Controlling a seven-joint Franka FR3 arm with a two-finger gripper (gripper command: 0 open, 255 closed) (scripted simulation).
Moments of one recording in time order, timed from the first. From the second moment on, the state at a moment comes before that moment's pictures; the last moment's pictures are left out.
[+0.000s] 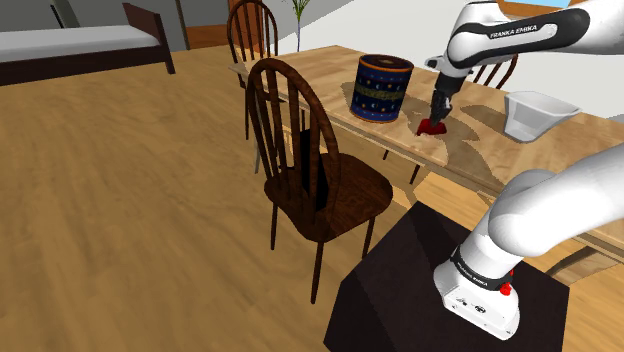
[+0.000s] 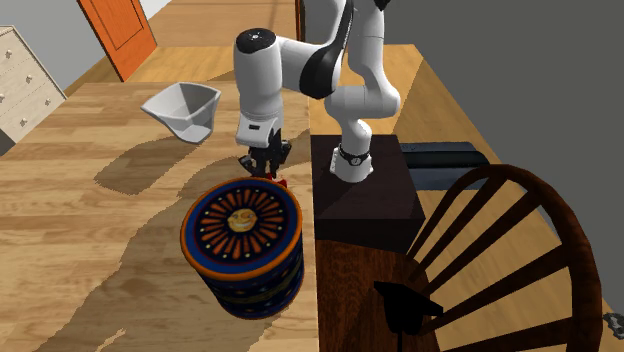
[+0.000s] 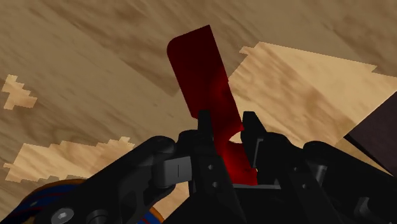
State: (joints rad) arm -0.02 -0.50 -0.60 -2.38 -0.35 1.97 -1.07
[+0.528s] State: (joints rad) arm -0.02 -0.52 -0.57 -2.29 -0.33 1.86 -1.08
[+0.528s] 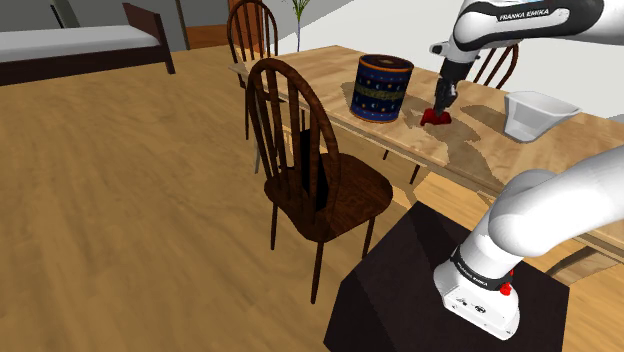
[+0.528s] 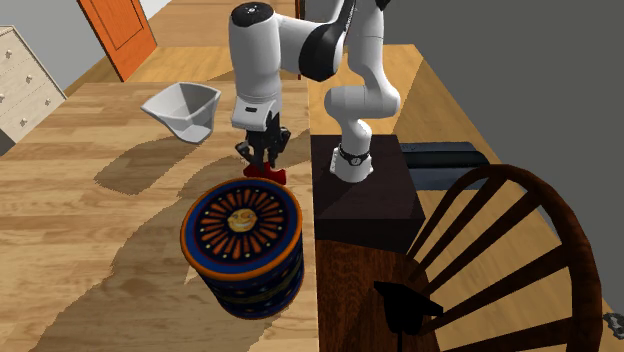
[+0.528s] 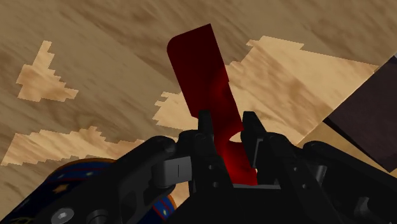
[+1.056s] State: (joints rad) arm -0.01 -0.52 -0.55 -2.19 -0.32 1.75 -1.09
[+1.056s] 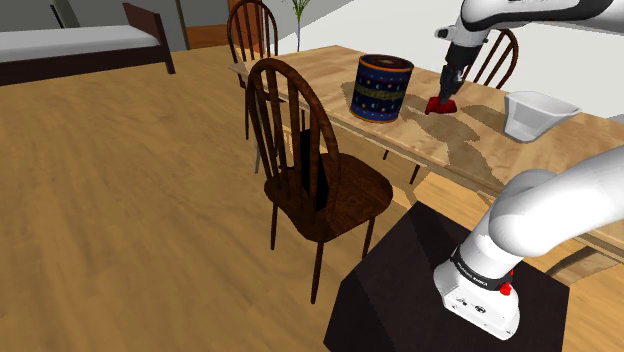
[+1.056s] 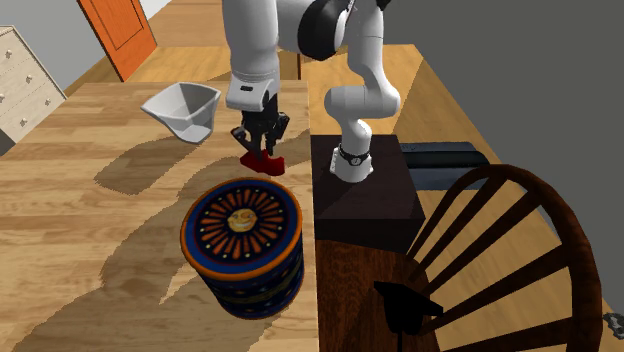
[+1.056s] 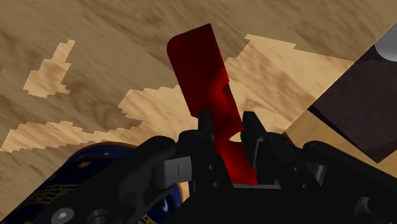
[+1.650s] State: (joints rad) arm 0.00 -0.50 -0.53 -2.05 -0.30 1.64 -1.10
